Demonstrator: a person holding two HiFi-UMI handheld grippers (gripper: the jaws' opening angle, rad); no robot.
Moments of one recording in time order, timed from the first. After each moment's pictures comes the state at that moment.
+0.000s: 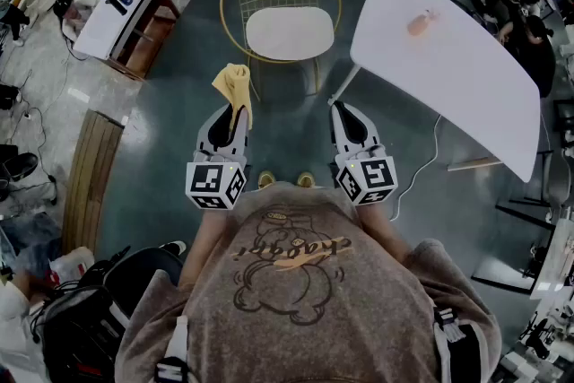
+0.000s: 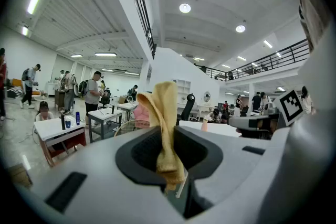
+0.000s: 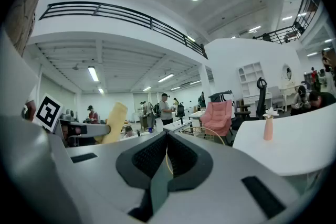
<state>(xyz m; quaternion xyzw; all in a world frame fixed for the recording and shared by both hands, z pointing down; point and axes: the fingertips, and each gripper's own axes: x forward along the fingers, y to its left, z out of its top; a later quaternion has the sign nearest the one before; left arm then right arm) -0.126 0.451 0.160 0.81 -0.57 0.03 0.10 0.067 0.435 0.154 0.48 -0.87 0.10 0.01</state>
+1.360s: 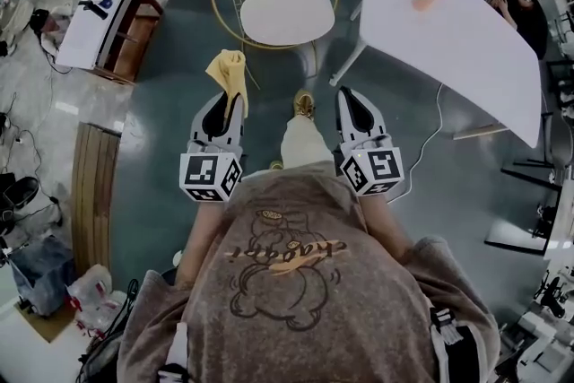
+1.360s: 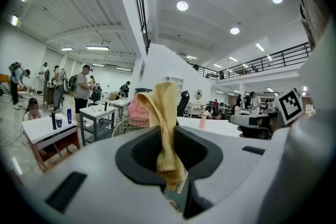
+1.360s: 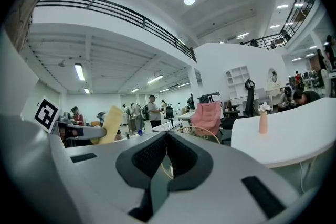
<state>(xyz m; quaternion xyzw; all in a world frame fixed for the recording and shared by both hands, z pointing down) -0.186 0.414 0.191 0.84 -0.52 0.04 0.11 0.021 0.419 0.180 0.54 -0.83 0.10 0.00</state>
